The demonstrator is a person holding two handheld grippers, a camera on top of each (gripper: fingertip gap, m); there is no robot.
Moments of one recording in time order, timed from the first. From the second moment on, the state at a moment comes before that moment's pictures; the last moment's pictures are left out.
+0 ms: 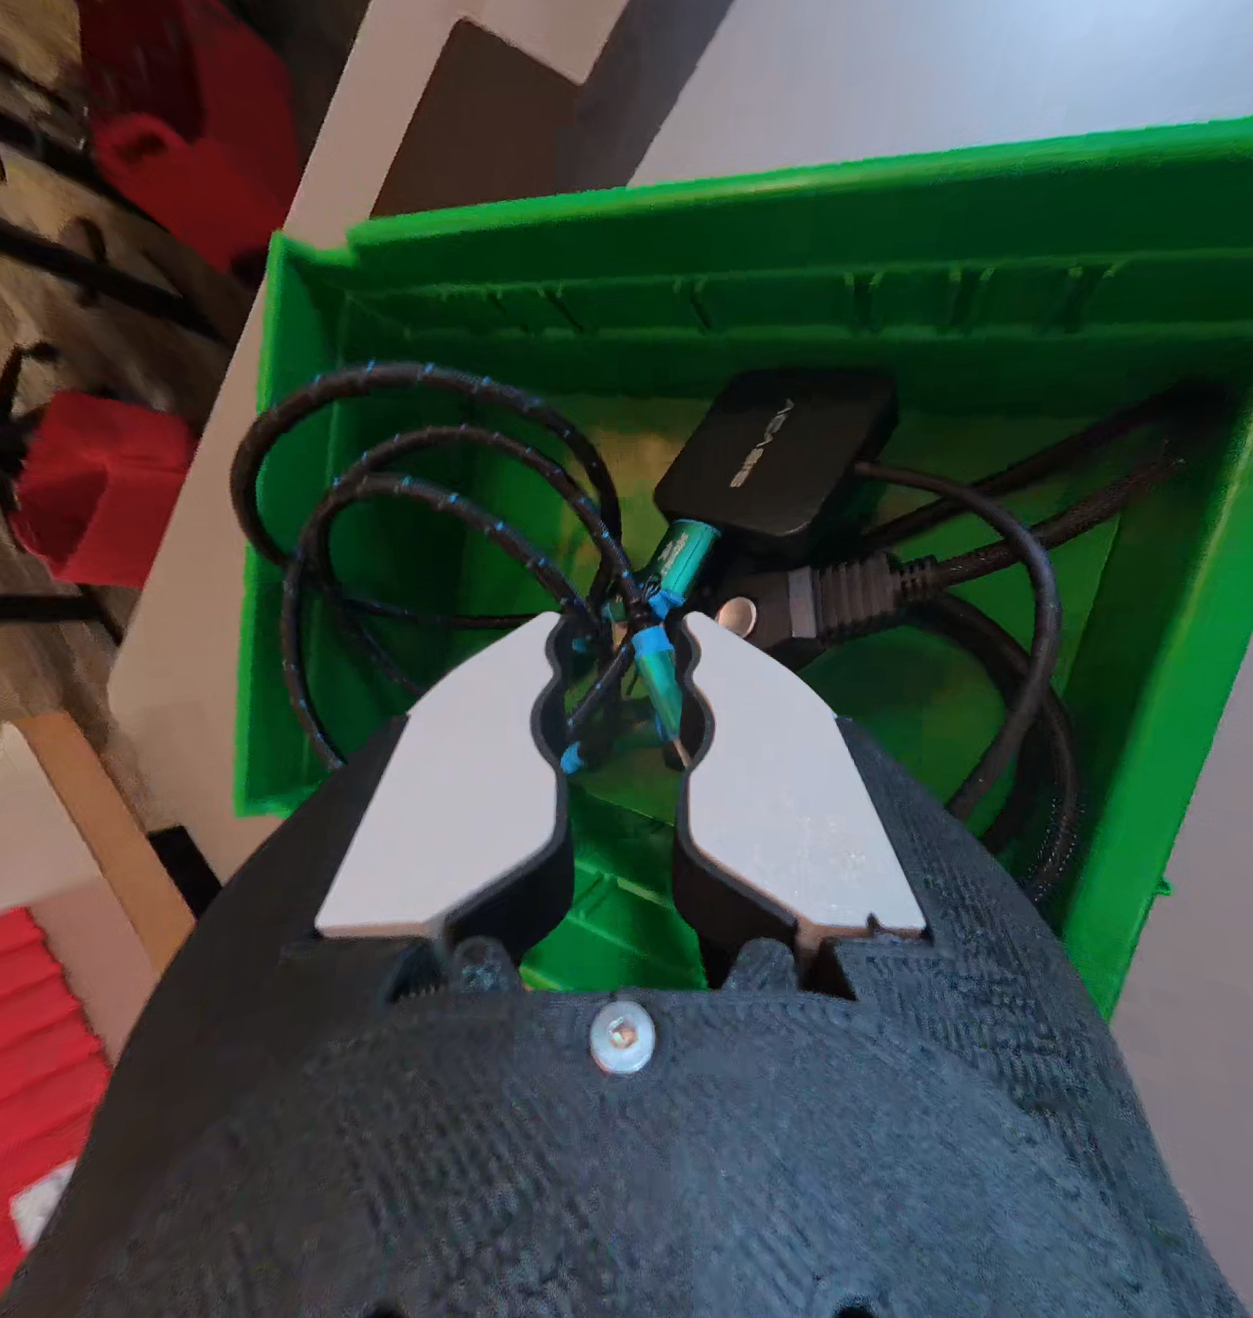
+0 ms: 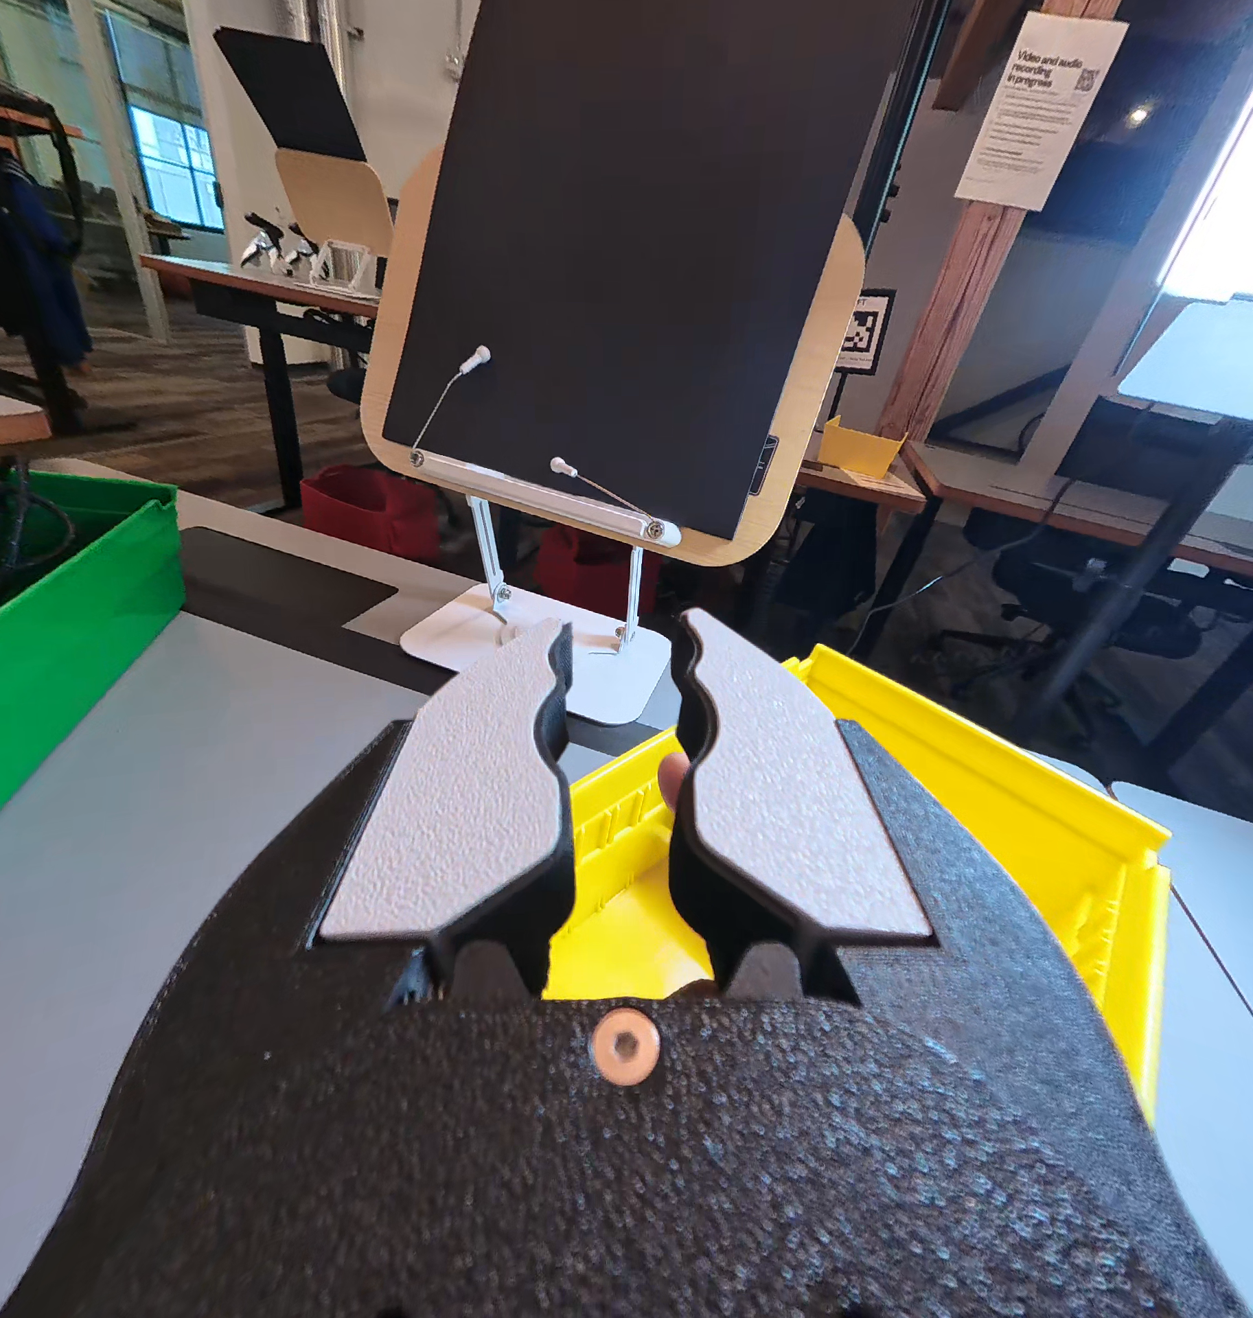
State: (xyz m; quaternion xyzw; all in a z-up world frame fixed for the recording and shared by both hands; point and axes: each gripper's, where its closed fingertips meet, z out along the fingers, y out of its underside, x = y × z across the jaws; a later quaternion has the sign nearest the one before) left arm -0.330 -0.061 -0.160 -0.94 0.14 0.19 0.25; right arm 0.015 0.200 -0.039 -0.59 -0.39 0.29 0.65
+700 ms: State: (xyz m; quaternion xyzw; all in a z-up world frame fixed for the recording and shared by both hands) left arm -0.332 -0.049 -0.200 -0.89 0.38 0.26 -0.01; right arm -0.005 0.181 -0.057 -0.55 -0.46 0.25 0.66
